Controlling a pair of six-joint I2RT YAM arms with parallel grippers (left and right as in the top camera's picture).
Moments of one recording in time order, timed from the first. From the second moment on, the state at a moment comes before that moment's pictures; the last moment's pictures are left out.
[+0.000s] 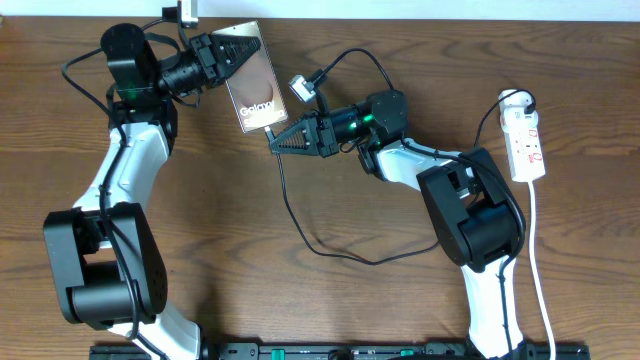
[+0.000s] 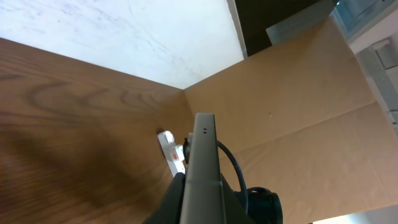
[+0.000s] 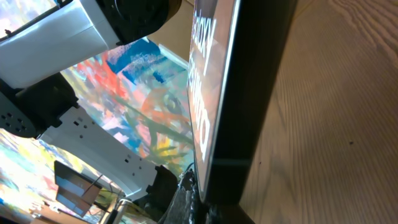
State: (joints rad) left arm 0.10 1.81 1.25 0.50 1.18 -1.01; right arm 0.48 2.25 1.32 1.37 -1.44 1.36
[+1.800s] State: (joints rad) left arm 0.08 1.81 1.25 0.50 1.15 -0.99; right arm 0.46 2.25 1.32 1.38 -1.39 1.44
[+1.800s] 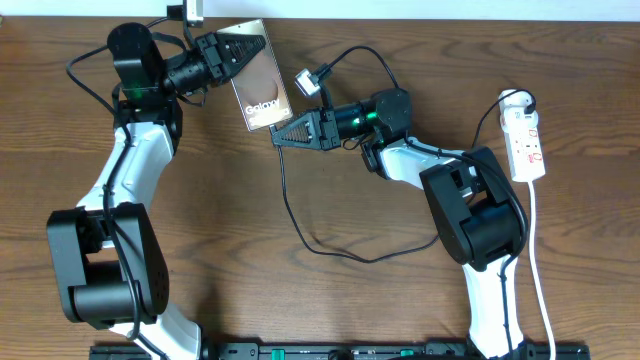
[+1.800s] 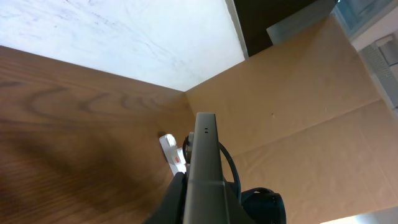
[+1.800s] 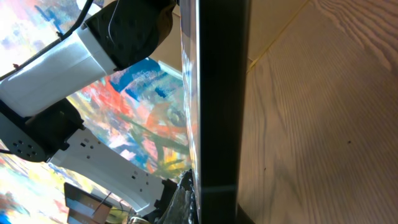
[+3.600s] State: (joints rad) left arm 0.26 1.81 1.25 0.39 1.29 -0.98; right arm 0.25 2.18 1.32 0.22 -1.01 0.89
